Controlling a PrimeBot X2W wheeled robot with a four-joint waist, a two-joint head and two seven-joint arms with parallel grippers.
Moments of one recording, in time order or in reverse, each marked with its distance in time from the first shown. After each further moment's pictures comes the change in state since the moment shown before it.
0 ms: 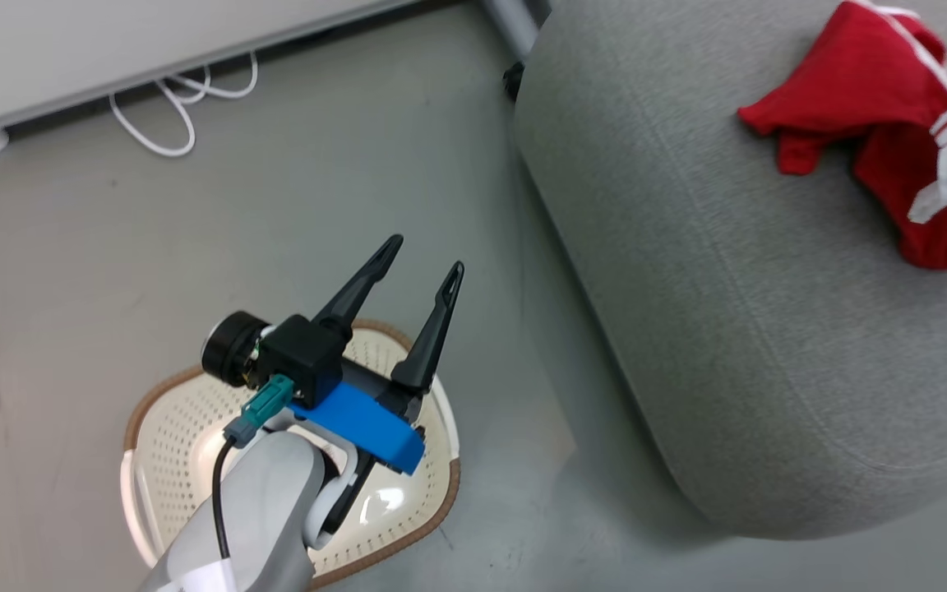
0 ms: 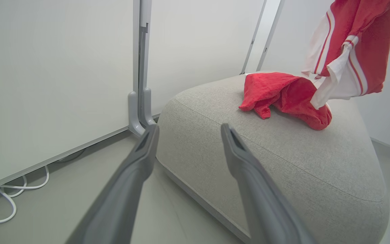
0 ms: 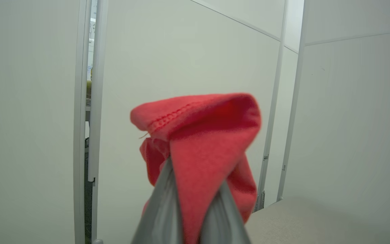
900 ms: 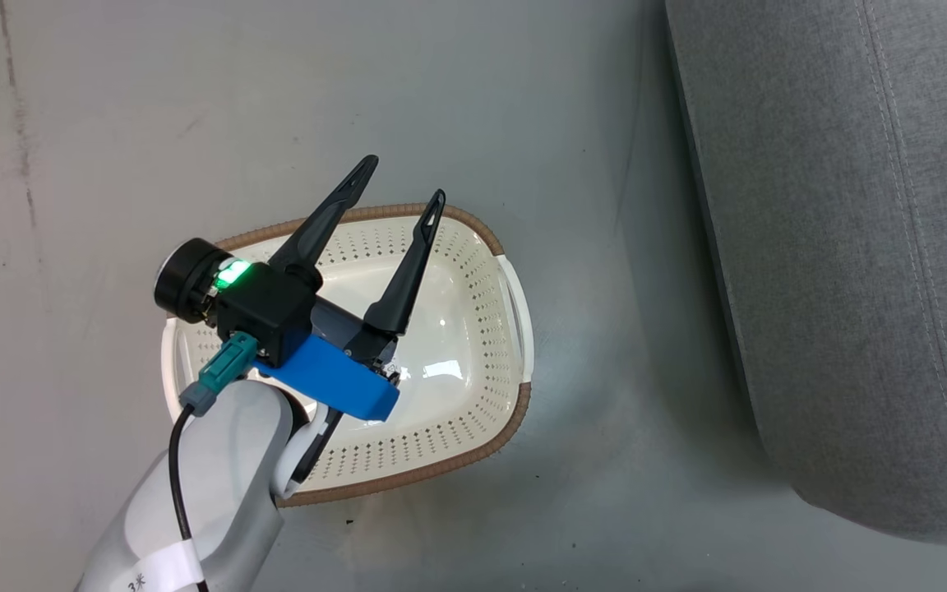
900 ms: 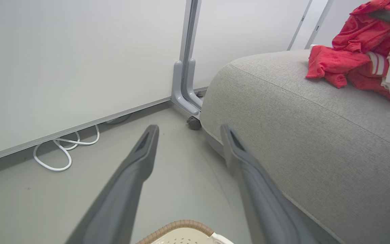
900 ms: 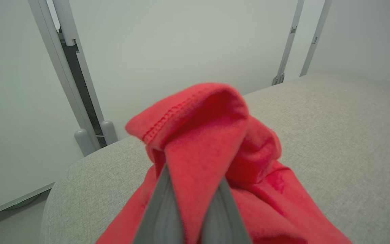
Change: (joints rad) left arm -0.089 0.057 0.021 -0.085 0.045 0.000 0.000; right arm 0.081 0.013 -0.148 0.413 0.012 0.000 -0.213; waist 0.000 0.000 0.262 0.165
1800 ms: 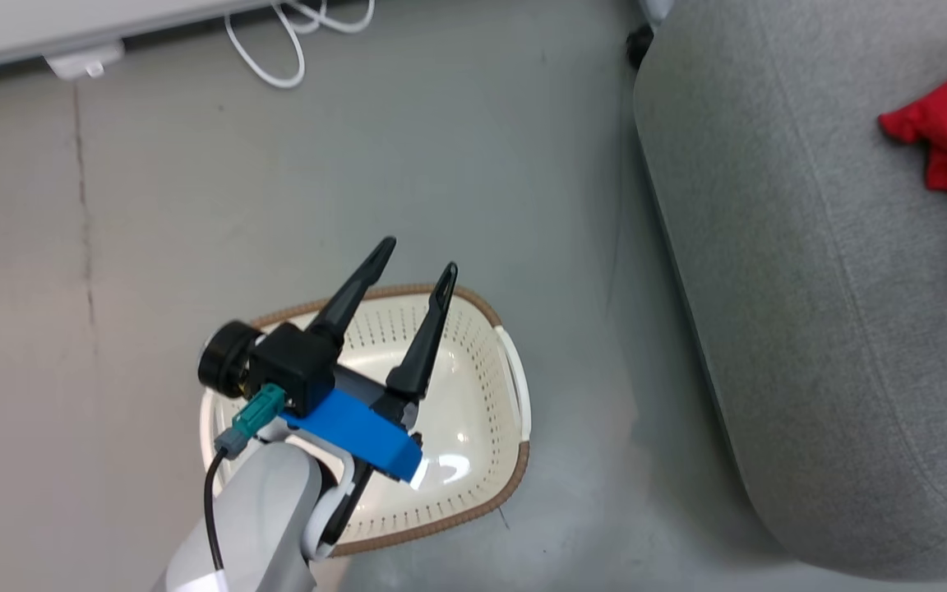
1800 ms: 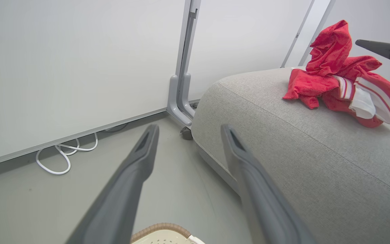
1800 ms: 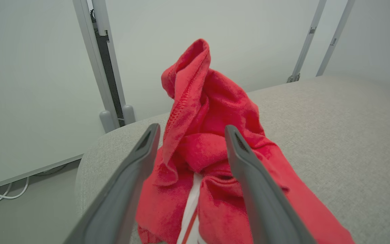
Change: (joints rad) left arm 0.108 -0.066 0.011 0.057 -0.040 0.000 0.000; right arm 0.176 0.008 0.178 0.037 0.034 0.000 -0.041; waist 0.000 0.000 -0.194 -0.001
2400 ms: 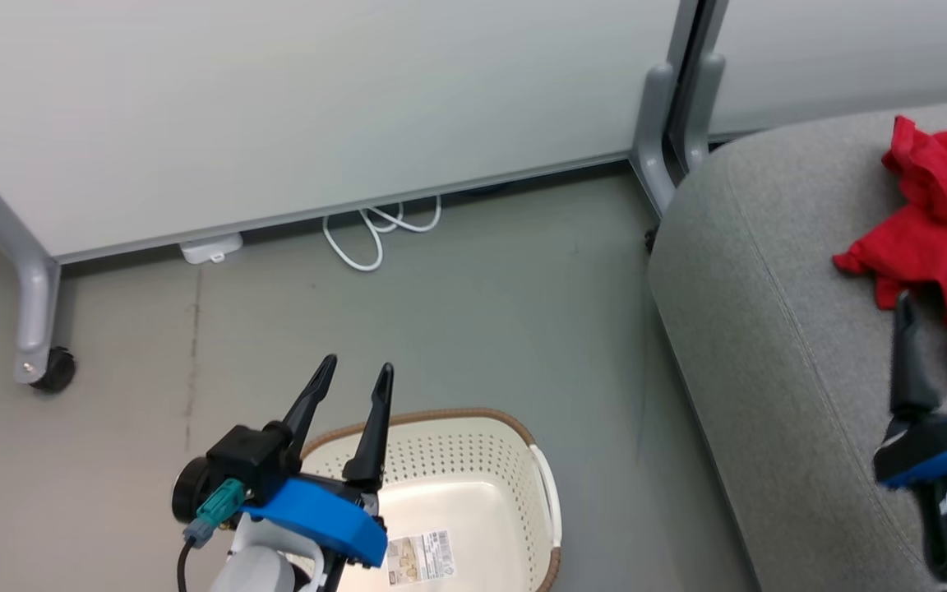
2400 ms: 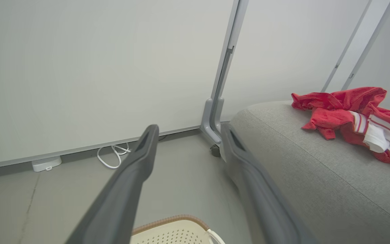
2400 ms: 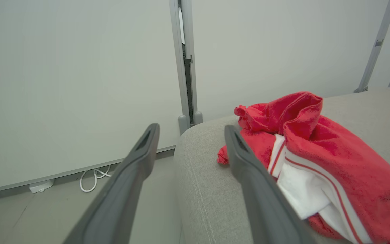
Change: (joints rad) left arm 0.234 -0.064 0.172 0.059 0.002 0.000 0.000; right arm 0.538 0.248 0.094 -0.495 -0.021 0.000 0.060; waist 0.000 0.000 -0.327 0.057
